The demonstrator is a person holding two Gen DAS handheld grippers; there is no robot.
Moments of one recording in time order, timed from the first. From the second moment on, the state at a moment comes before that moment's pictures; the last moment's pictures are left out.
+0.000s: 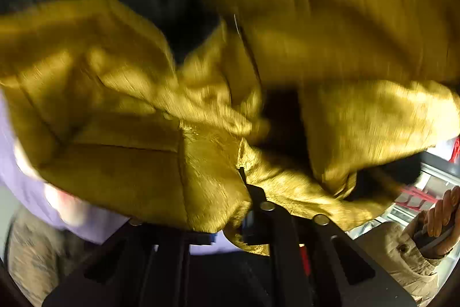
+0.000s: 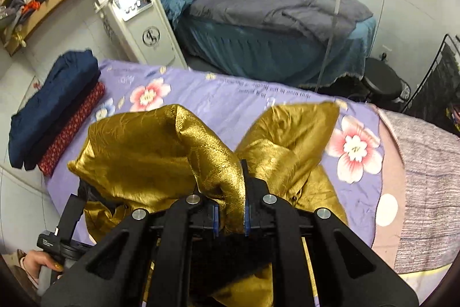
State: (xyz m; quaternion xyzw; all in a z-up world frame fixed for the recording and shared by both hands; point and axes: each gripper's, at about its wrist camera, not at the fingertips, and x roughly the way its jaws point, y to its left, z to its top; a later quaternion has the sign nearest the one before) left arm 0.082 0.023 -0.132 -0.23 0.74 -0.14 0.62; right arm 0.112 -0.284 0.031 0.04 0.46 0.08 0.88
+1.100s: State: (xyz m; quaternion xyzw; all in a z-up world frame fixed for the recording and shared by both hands) left arm 0.079 0.026 0.362 -0.01 0.22 -0.26 0.94; right arm -0.075 -0.438 0.337 0.22 0.08 0.12 0.96
